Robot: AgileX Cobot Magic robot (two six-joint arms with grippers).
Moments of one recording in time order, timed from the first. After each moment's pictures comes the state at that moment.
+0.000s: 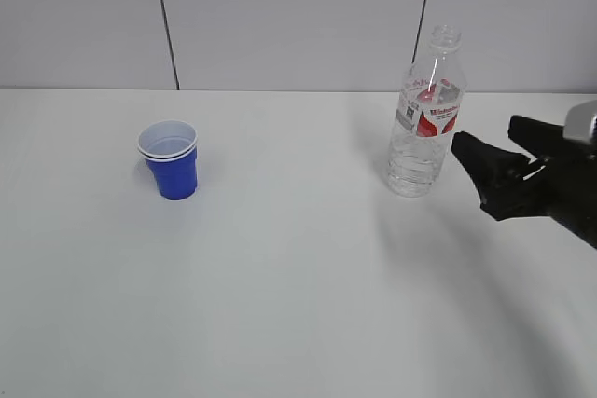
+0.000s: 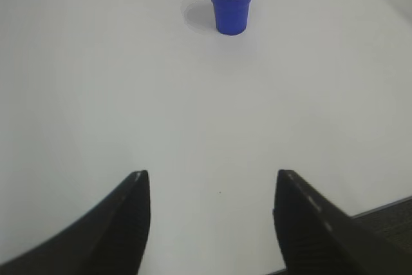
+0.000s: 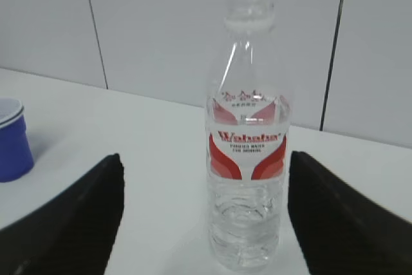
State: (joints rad) left arm -0.25 0.08 -0.53 -0.03 1.10 0.07; right arm 0.09 1.65 -0.36 -0.33 -1.14 0.05
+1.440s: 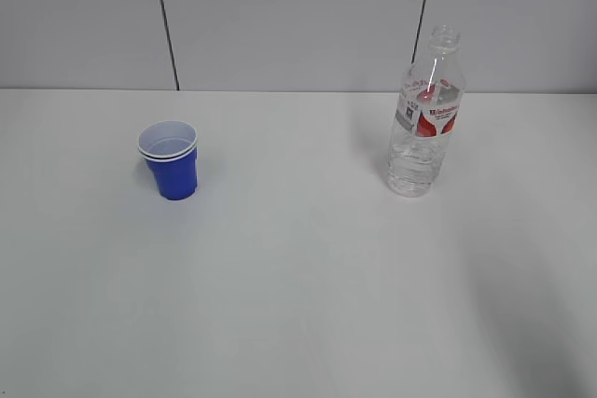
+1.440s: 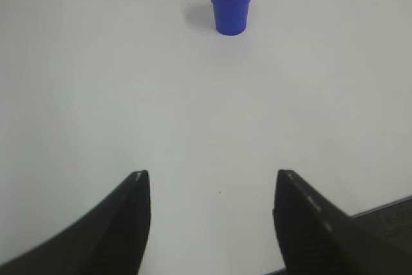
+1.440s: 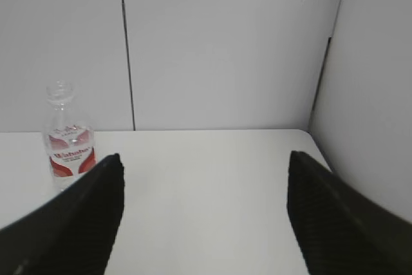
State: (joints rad) left arm -0.25 0.08 -0.53 -0.03 1.10 0.07; right arm 0.09 0.33 -0.45 -0.62 0.36 0.48
